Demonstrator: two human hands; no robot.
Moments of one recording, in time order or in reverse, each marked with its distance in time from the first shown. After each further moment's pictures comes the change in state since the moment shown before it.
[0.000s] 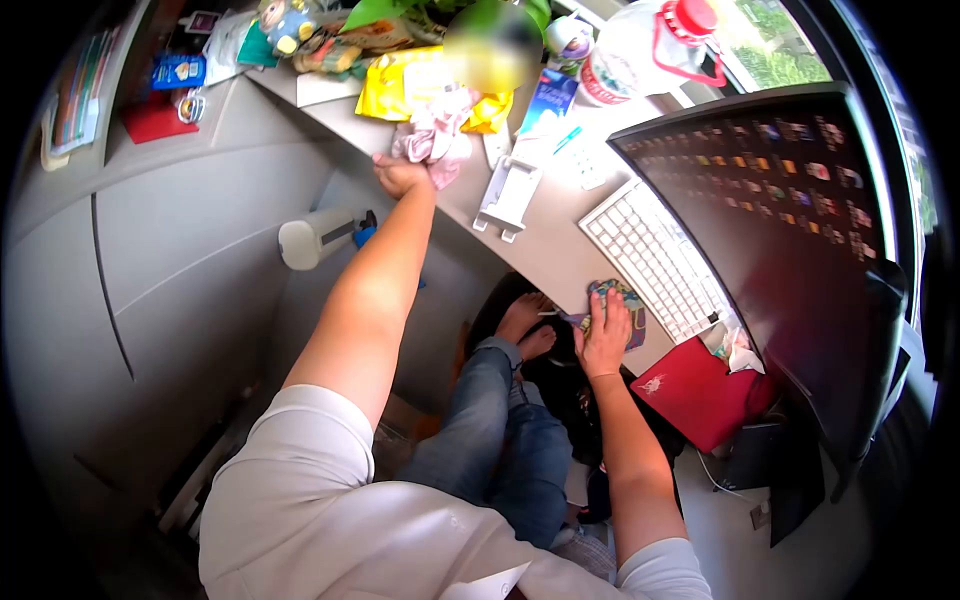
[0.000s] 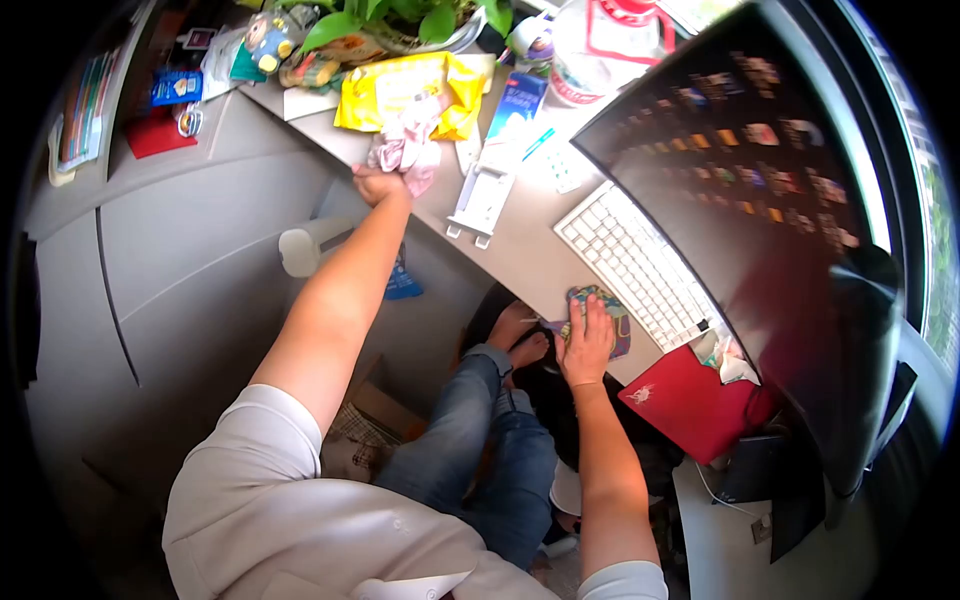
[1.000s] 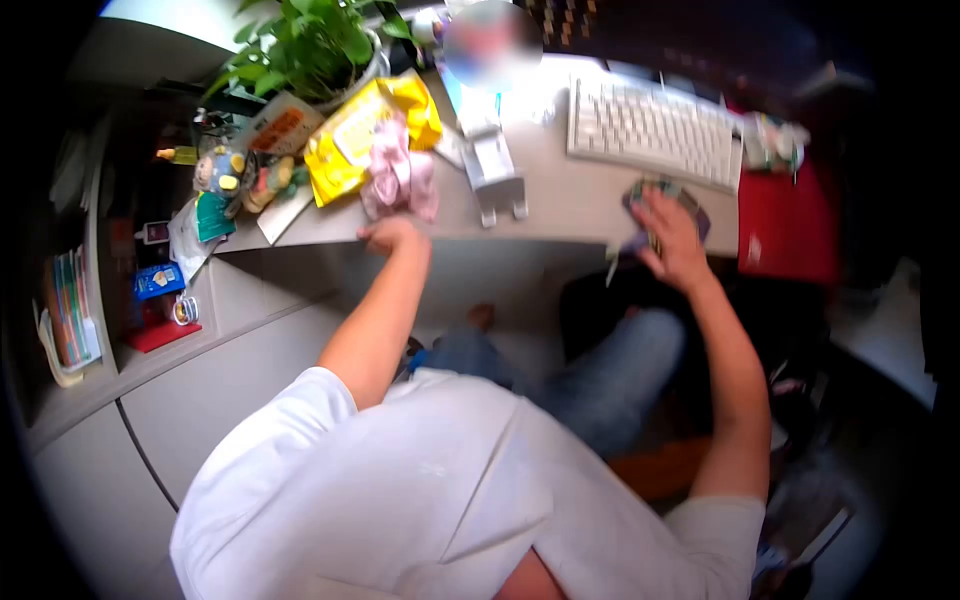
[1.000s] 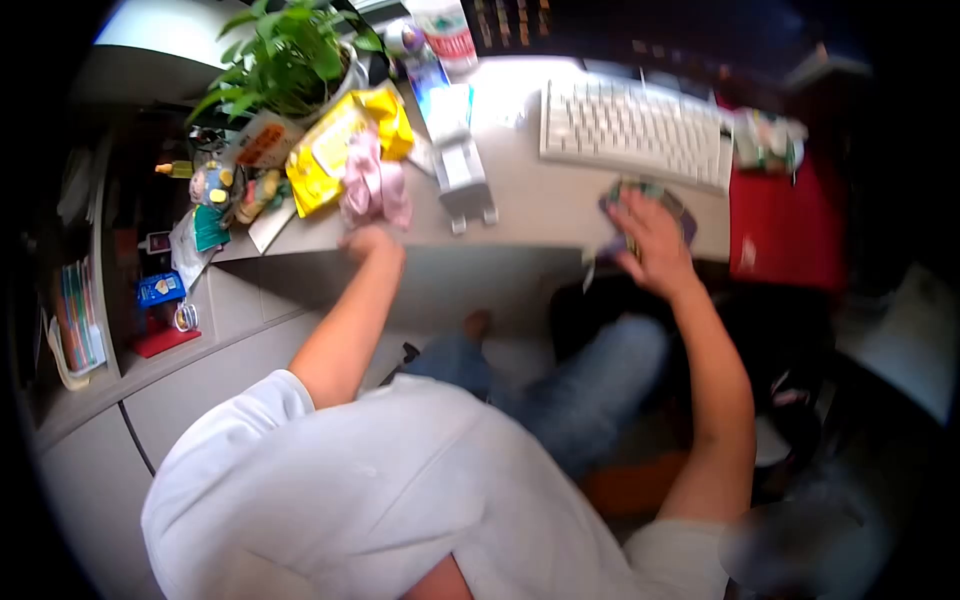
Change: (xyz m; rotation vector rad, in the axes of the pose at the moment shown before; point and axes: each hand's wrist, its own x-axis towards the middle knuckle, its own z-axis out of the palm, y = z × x) left_hand 0.033 -0.012 0.026 -0.125 -0.362 -0.084; right_hand -0.011 -0.032 0.012 -0.020 0.295 0.048
